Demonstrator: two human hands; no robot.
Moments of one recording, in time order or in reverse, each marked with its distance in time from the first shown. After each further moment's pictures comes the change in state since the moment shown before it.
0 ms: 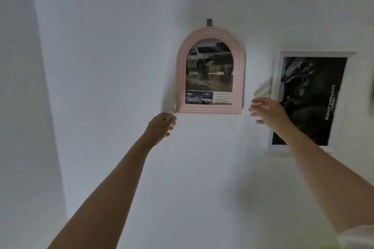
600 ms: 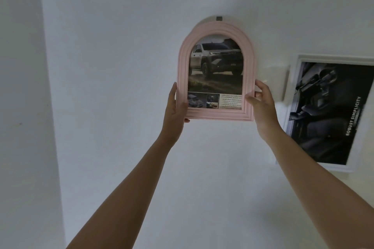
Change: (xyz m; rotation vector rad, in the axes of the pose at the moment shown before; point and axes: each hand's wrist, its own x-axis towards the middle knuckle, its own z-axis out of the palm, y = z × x) left_hand 0.015 0.037 0.045 -0.311 0.239 0.401; right_hand 0.023 -0.027 0.042 0.392 0.068 -0.223
